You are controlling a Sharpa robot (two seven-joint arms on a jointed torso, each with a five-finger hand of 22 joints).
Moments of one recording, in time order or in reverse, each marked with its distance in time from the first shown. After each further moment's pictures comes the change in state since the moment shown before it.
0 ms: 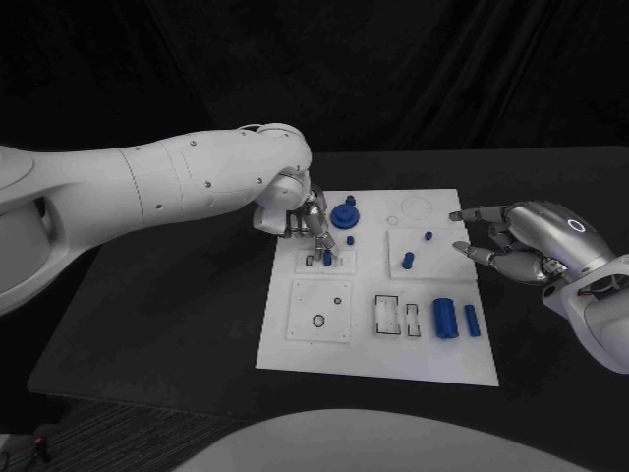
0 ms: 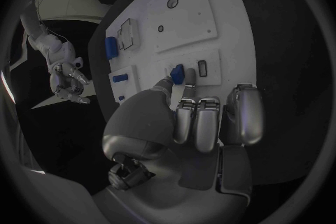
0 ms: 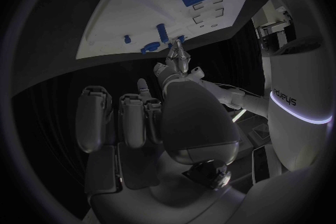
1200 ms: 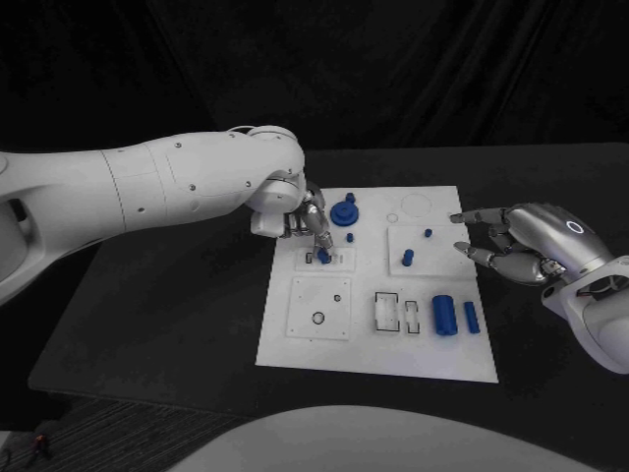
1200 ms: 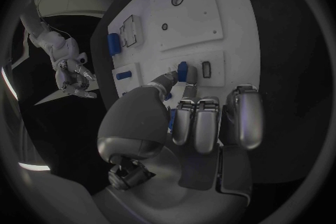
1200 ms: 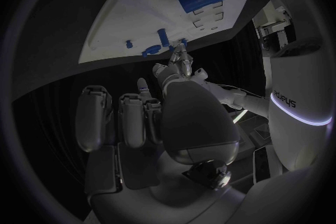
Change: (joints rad) left arm -0.002 -0.061 0.001 0.096 0.004 -0.111 0.002; left_hand -0.023 -0.071 0.278 -0.166 0.106 0.059 -0.023 0.022 0.011 0.000 -0.029 0.000 0.000 0.000 -0.029 0.000 0.000 0.000 0.019 -0.027 0.012 0.000; right arm -0.016 0.001 0.000 -0.010 0.001 0.001 -0.002; right_hand 0.000 0.000 0.019 -0.008 0.028 0.011 0.004 0.000 0.000 -0.001 0.006 0.000 0.000 -0.001 0.006 -0.005 0.000 0.000 -0.004 0.004 -0.009 0.000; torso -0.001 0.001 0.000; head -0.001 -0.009
